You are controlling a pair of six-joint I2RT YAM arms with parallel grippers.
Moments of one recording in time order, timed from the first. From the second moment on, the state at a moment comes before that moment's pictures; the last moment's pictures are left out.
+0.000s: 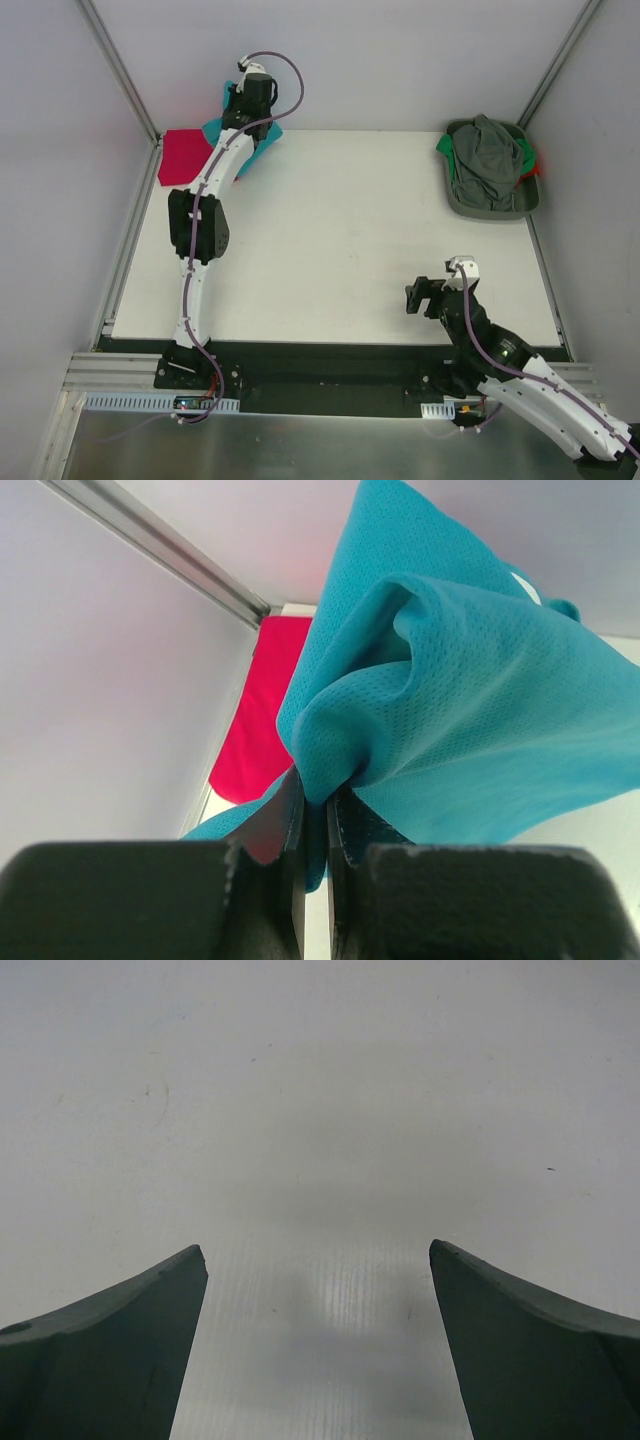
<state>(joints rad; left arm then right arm) -0.26 2.32 2.29 -0.41 -0.78 0.20 0.86 0.21 0.27 -0.55 0.59 0.46</state>
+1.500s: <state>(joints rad) 0.00 2.49 2.32 -0.41 -0.68 0.10 0.86 0.20 0.25 -0.52 0.78 0.52</state>
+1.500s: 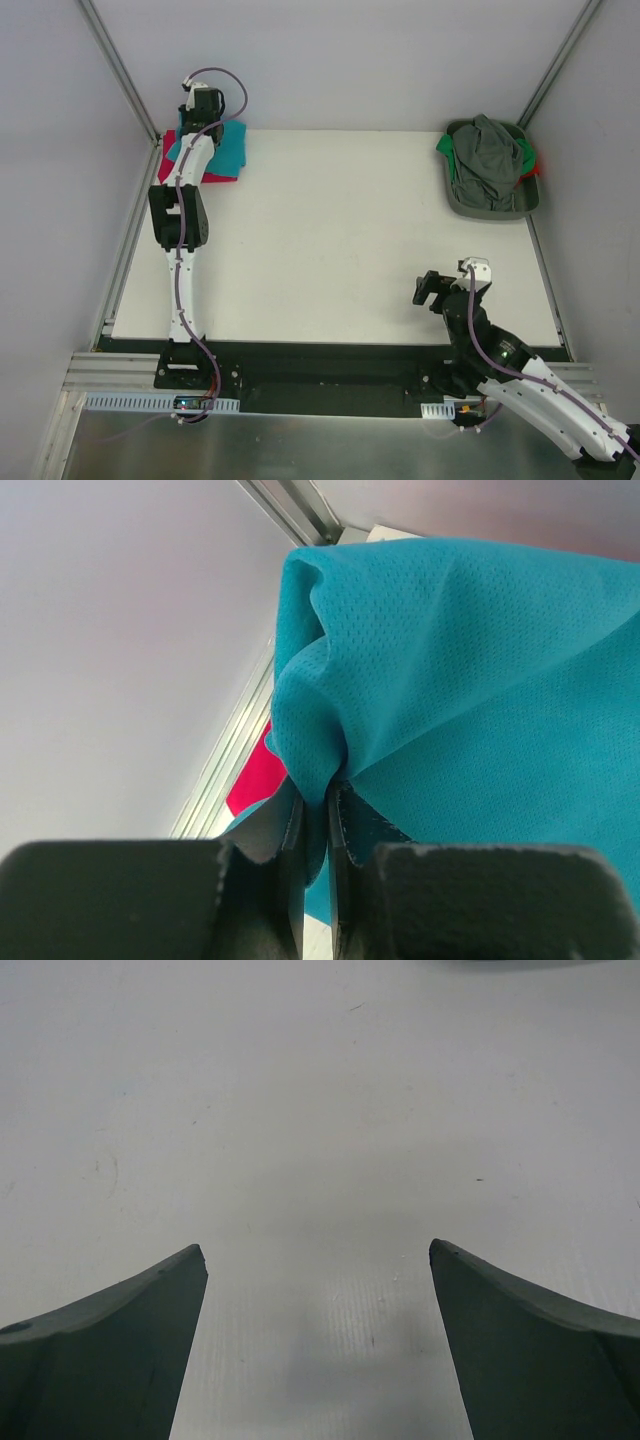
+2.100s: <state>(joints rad) -0.01 2.32 2.10 -0.50 -0.54 -0.07 0.86 0.20 0.26 -0.52 0.77 0.47</state>
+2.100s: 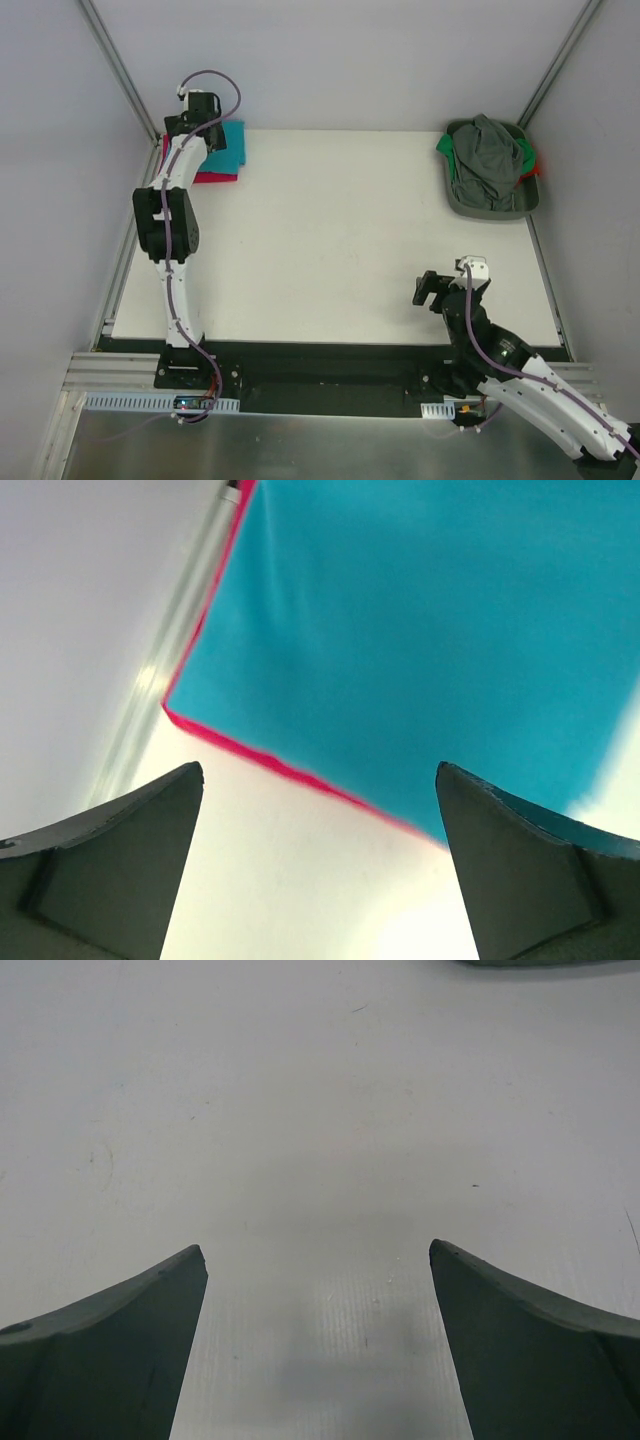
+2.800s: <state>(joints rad) -0.56 0.53 0.38 -0.40 -0.20 -0.56 0.86 0.21 0.26 -0.57 0.73 0.55</state>
